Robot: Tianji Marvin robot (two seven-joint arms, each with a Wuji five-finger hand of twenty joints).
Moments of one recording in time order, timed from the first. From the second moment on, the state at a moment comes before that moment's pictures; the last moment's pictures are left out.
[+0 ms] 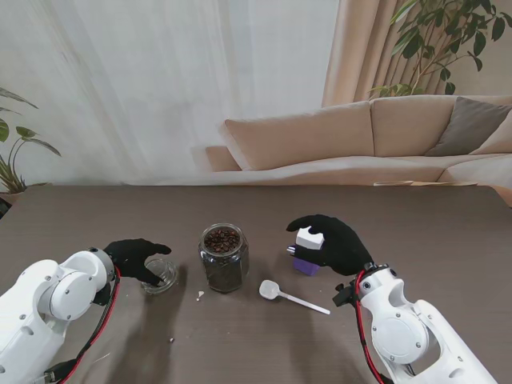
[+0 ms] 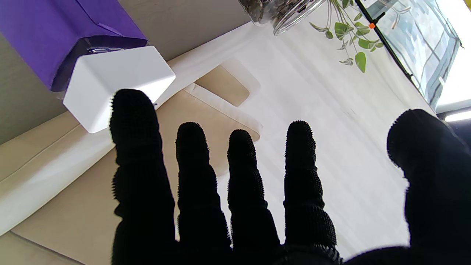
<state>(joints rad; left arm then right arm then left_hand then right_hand) 1.51 -0.99 -1.39 -1.57 0.97 -0.13 -0.49 -1.64 -1.13 1.28 -1.73 -0.53 -0.22 -0.12 0.66 -0.43 0.28 -0.06 0.41 0.04 0.08 0.32 0.50 0.22 0.10 0.38 0.62 0.29 1.11 1.06 0.55 0.25 1.62 1.23 0.33 -0.49 0.63 -0.07 0.62 -0.15 0.57 0.37 0.66 0.09 0.48 0.38 0.74 0.23 0.24 0.31 0.83 0.32 0.84 0.45</state>
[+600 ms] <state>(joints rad) 1.48 -0.99 -1.32 -1.51 1.02 -0.08 -0.44 -1.64 -1.12 1.27 -1.73 -0.50 -0.22 -0.10 0.66 -0.43 0.39 -0.06 0.36 0.03 0.07 0.31 0.47 0.24 0.10 0.40 0.64 0.27 1.13 1.06 0.56 0.23 1.63 1.22 0.33 -0.49 0.63 -0.07 0.62 -0.15 0.57 0.38 0.66 0.09 0.48 0.38 0.74 0.23 0.24 0.31 0.83 0.32 0.84 0.45</state>
